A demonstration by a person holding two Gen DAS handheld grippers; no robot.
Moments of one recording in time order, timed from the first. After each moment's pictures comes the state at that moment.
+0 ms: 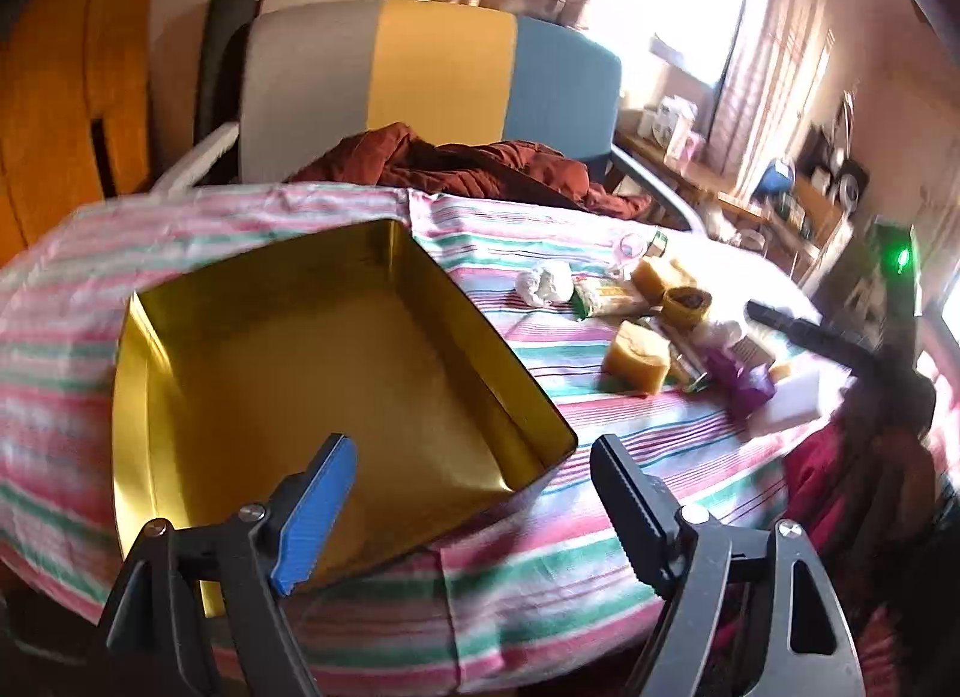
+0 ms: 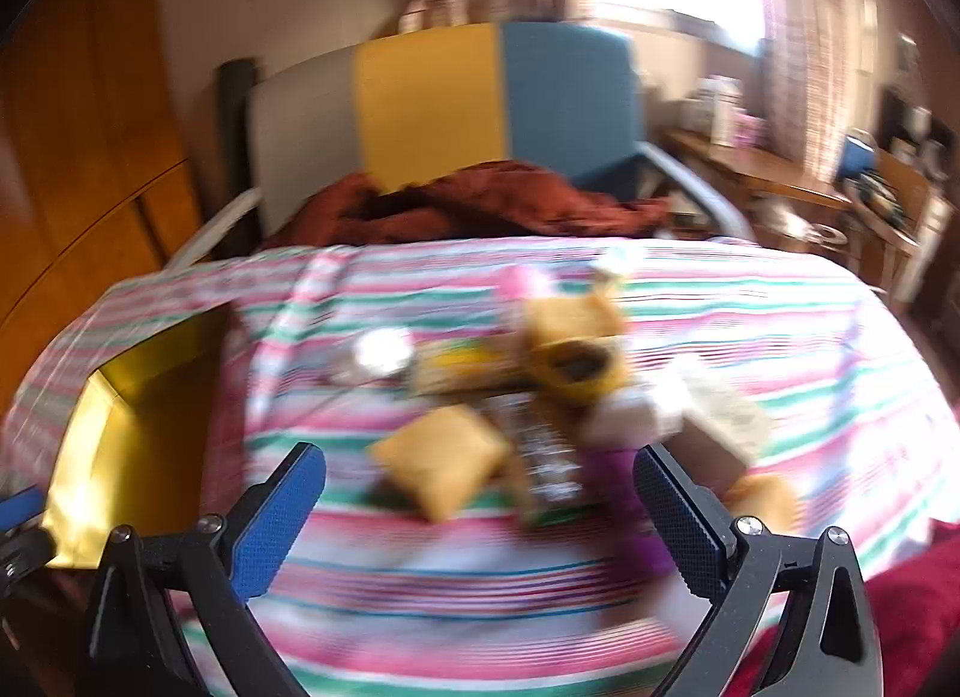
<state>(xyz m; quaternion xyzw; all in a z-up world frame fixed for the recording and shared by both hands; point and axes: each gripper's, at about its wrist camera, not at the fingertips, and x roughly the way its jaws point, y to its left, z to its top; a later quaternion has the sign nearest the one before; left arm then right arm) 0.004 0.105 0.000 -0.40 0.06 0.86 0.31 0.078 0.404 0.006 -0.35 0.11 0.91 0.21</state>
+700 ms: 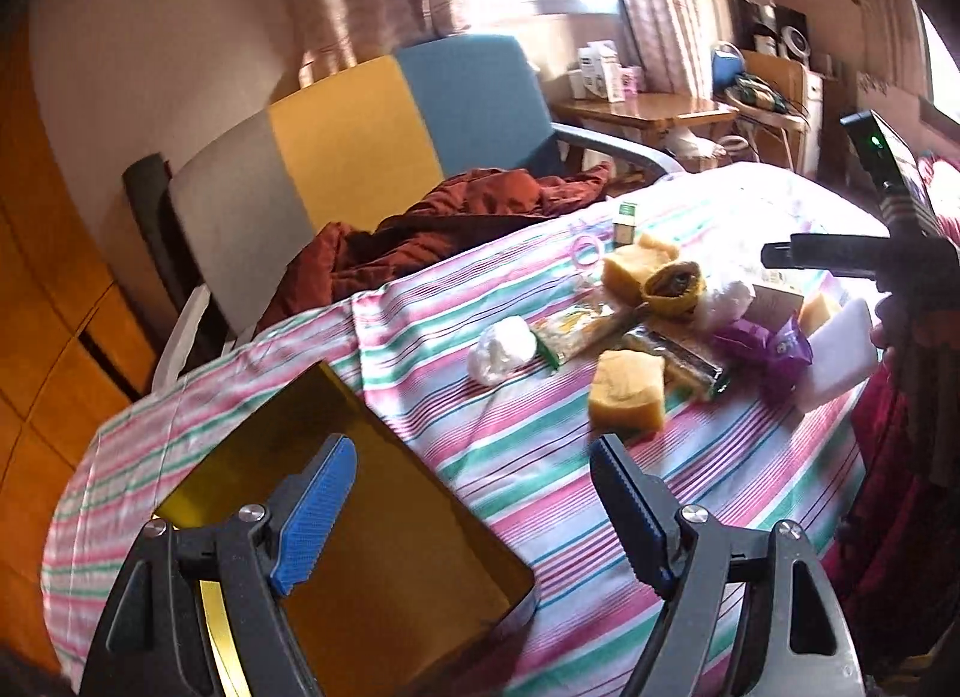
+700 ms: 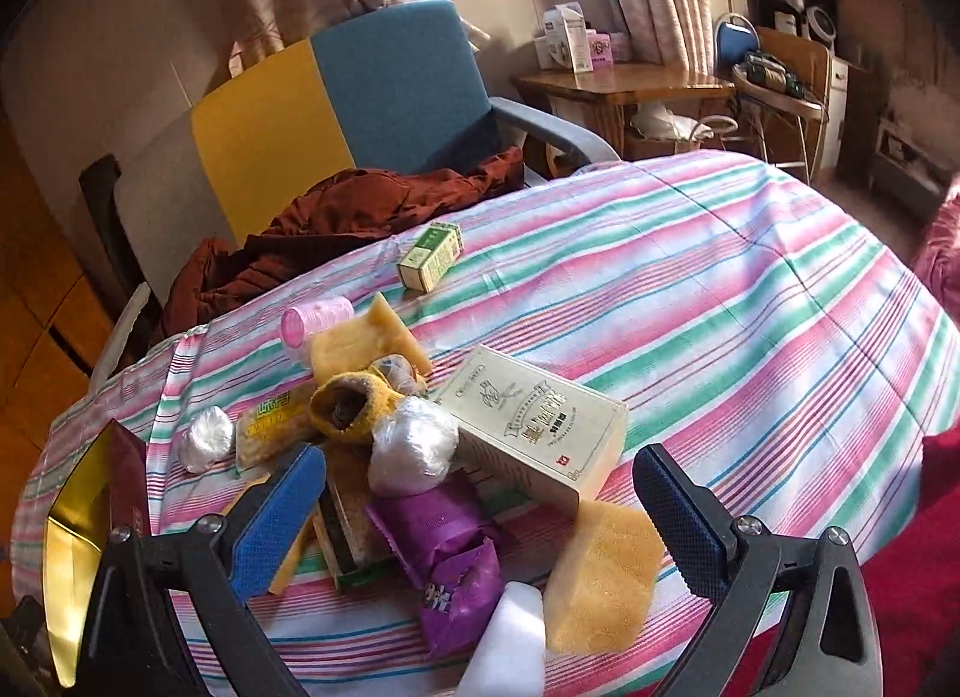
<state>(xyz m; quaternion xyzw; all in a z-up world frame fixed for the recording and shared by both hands) 0.017 0.226 0.017 -0.29 0.26 0.86 0.32 0.109 0.526 -0.017 -0.34 0.24 0.86 0.30</state>
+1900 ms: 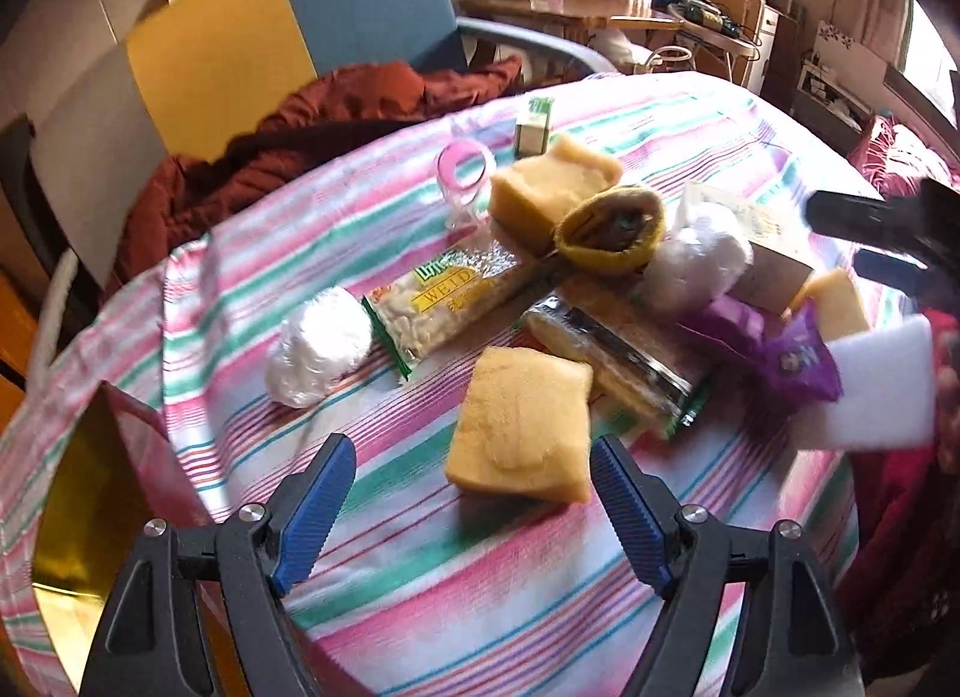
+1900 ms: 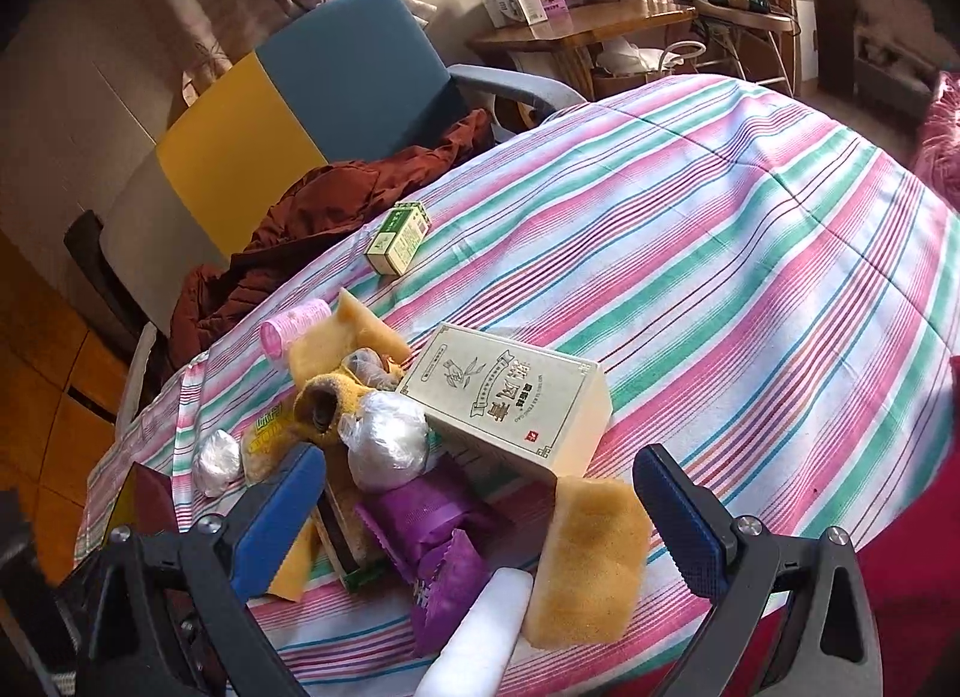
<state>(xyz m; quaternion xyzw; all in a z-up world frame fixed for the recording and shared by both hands) -0.037 0.351 -0.065 -0.43 0.27 0.77 0.39 0.122 0.552 -0.034 -0.34 0.34 0.83 0.29</state>
